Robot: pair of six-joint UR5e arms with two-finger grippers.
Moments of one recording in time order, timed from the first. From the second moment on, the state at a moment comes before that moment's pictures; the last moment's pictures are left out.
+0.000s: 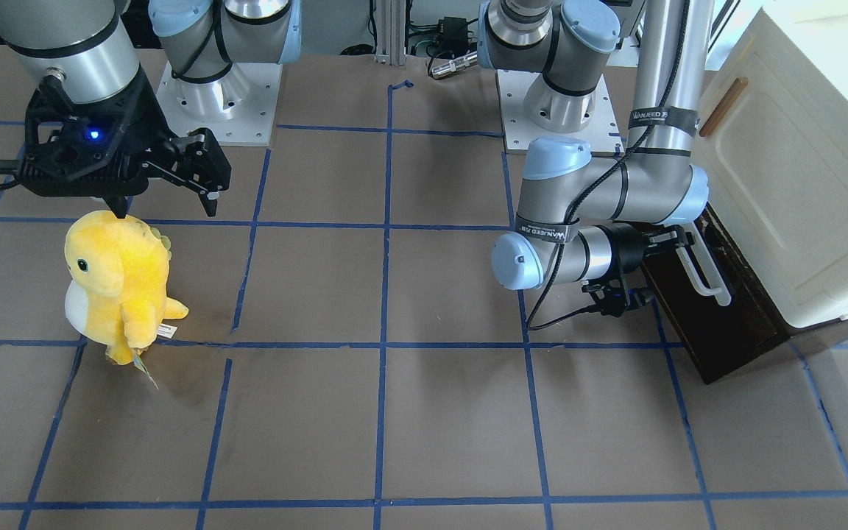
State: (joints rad) left arm -1.64 -1.98 -1.86 -1.80 2.71 -0.64; right arm 1.60 -1.48 1.44 -1.57 -1.58 -0.02
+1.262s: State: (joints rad) left arm -1.71 -1.98 -1.85 -1.80 2.71 -0.64; right arm 1.60 -1.48 1.44 -1.57 -1.58 -0.02
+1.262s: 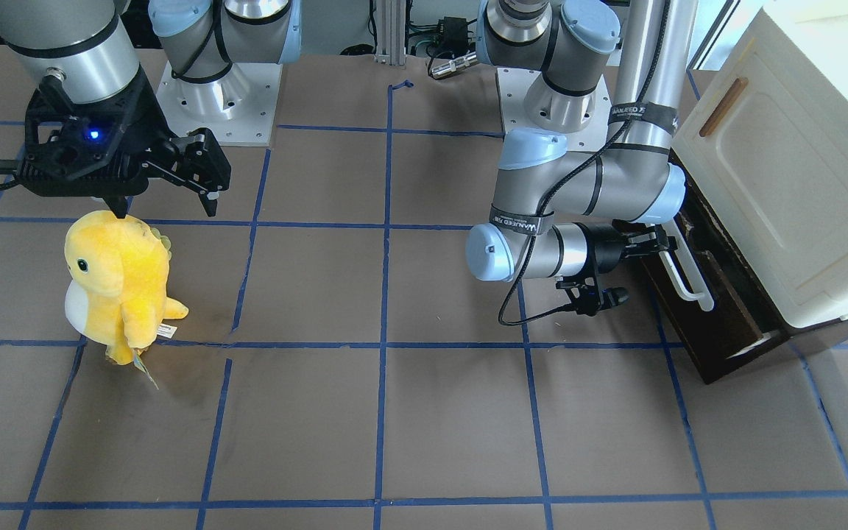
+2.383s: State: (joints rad) left arm -1.73 -1.99 -1.83 -1.80 2.69 -0.64; right arm 1.60 -1.48 1.44 -1.57 -1.58 -0.02
